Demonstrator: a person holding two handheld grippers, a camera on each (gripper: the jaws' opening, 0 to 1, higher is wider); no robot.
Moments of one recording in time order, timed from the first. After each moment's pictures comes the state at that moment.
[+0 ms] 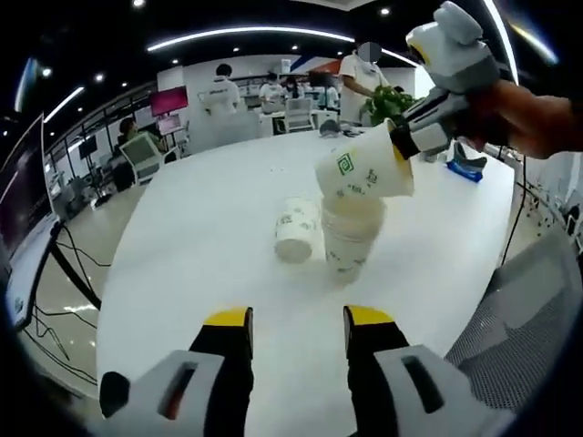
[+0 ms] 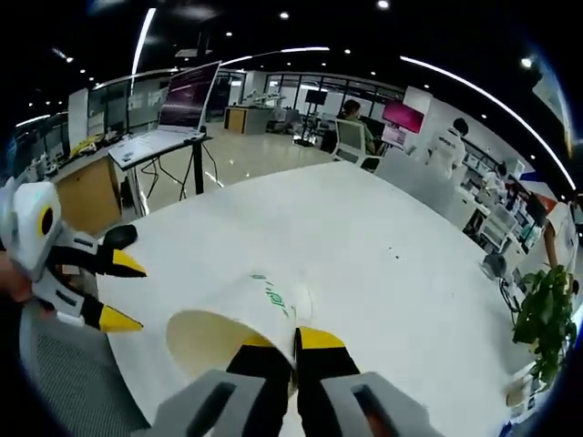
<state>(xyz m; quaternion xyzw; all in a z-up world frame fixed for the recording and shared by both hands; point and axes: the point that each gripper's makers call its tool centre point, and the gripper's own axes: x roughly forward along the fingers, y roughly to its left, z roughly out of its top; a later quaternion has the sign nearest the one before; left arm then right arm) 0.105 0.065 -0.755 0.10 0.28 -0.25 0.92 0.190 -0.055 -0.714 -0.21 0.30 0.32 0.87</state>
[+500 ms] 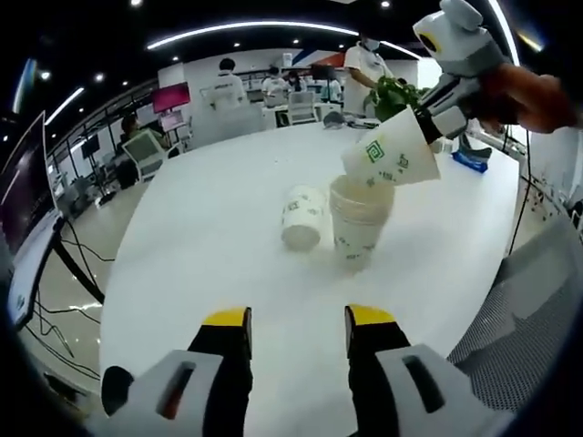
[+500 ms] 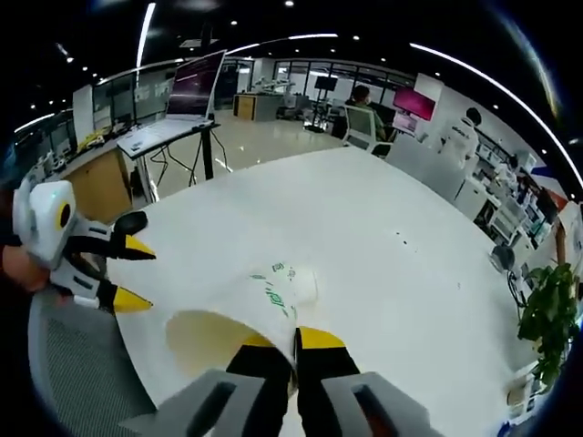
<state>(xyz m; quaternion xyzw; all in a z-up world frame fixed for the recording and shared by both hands) 0.106 0.077 -0.766 0.10 0.29 -0.24 0.92 0.181 -0.066 -0.720 -0.21 0.34 0.34 0.85</state>
